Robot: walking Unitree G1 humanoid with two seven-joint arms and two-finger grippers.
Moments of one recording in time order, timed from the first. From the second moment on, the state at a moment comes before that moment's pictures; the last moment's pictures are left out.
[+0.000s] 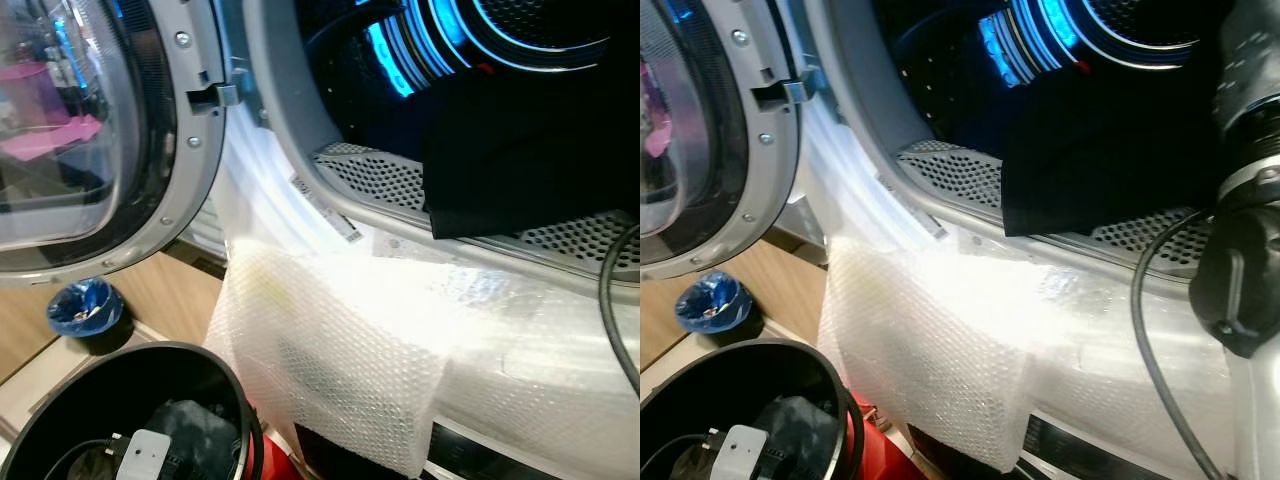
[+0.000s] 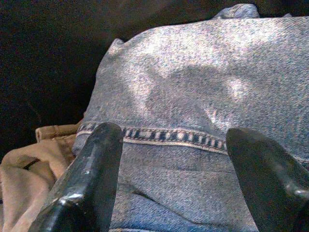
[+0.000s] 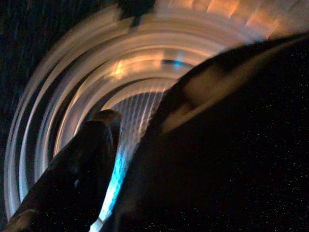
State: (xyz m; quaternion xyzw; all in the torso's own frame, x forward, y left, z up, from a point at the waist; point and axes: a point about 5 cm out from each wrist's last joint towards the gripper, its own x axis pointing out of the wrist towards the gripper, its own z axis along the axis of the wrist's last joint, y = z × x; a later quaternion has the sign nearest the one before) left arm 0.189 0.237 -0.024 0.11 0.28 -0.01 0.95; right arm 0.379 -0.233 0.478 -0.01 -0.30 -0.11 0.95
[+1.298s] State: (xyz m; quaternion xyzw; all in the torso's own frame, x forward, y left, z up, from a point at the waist) left arm 0.193 0.229 -0.026 0.10 0.28 -0.03 0.95; right arm 0.400 -0.216 0.429 0.05 -0.25 0.01 0.97
